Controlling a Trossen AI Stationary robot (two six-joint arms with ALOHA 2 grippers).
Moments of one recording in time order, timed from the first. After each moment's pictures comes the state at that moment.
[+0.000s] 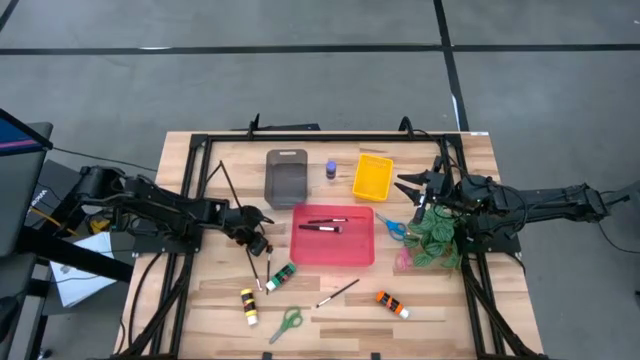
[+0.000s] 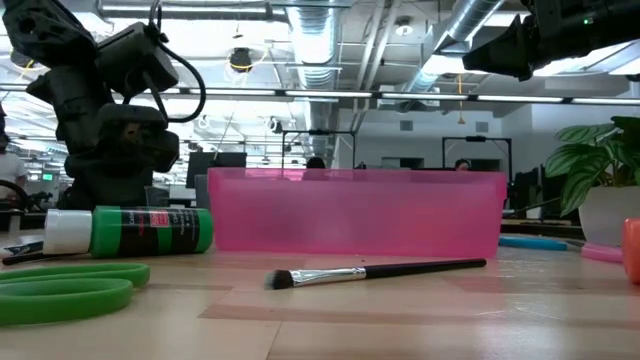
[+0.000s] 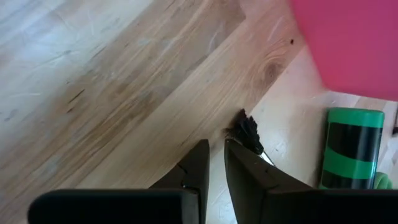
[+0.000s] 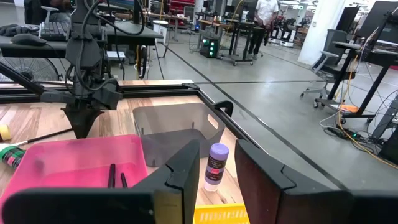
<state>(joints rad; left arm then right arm) -0.04 1.24 0.33 -0.09 0.11 -0.94 0.02 0.51 0.39 0.02 0.44 -0.09</state>
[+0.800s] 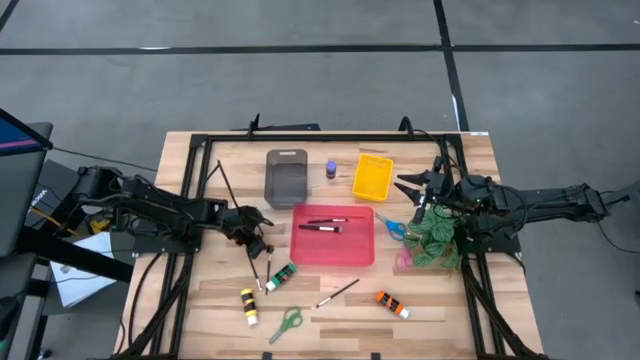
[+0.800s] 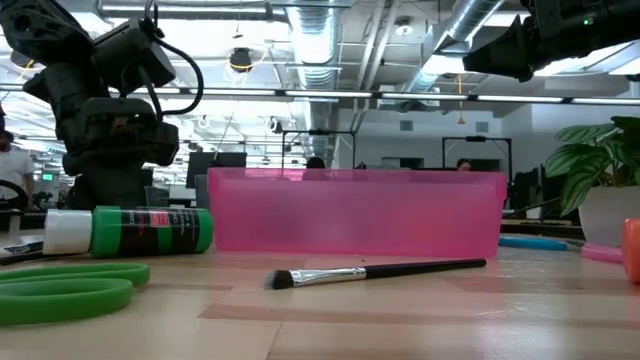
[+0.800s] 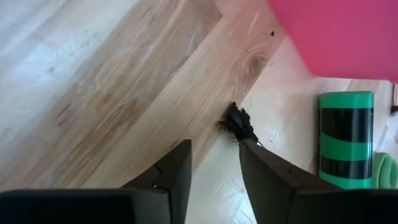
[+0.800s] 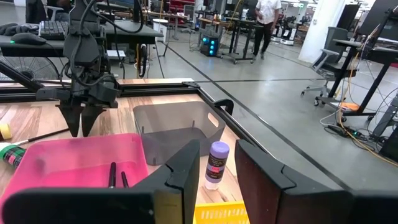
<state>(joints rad) -0.04 1.21 0.33 -0.09 0.10 -0.84 0.02 0.51 0.39 0.01 0.44 -0.08</state>
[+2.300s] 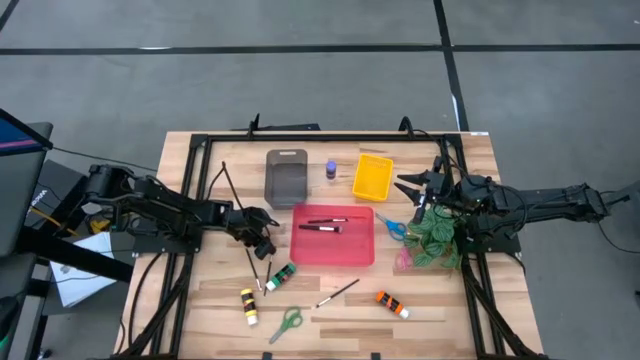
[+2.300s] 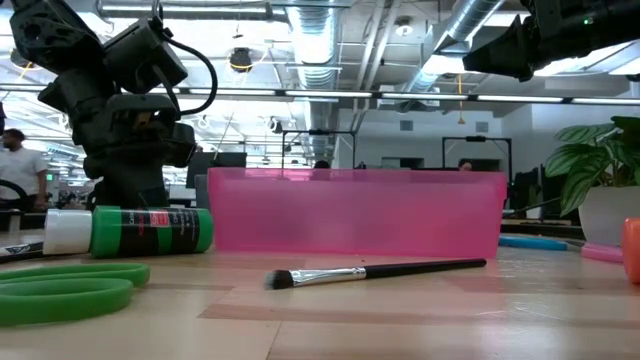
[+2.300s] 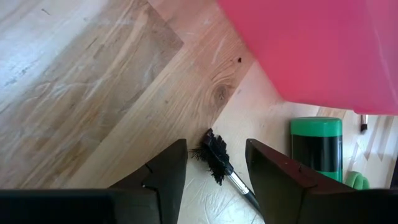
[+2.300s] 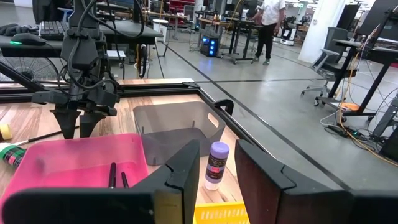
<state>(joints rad) -0.06 1.35 0.34 0.06 0.14 -0.88 0.02 0.51 0.39 0.01 0.44 -0.08</state>
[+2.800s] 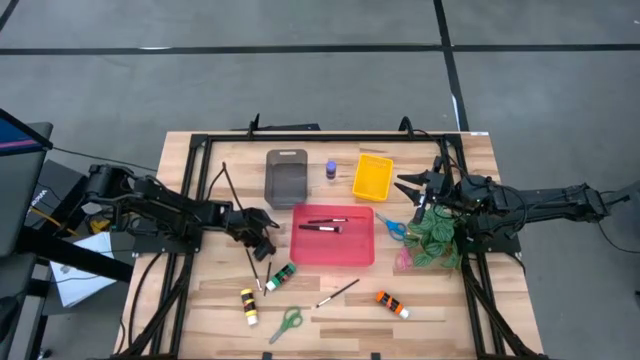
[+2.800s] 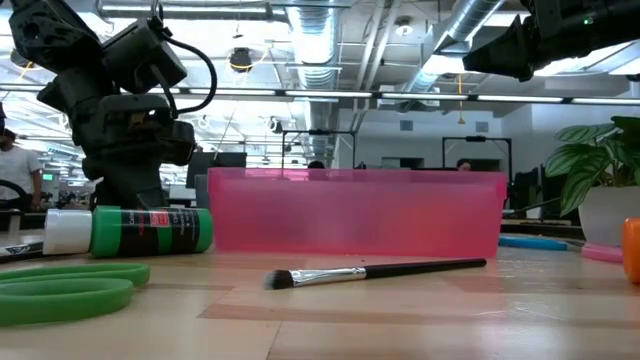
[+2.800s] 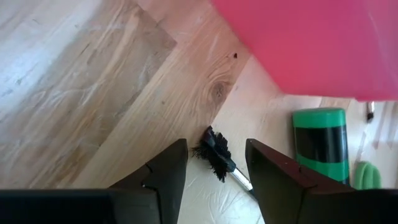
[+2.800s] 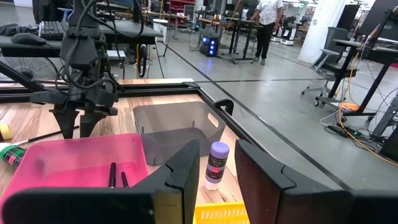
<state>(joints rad) -0.07 1.35 0.33 0.05 0.13 -0.81 0.02 0.51 0.39 0.01 0.44 -0.08</state>
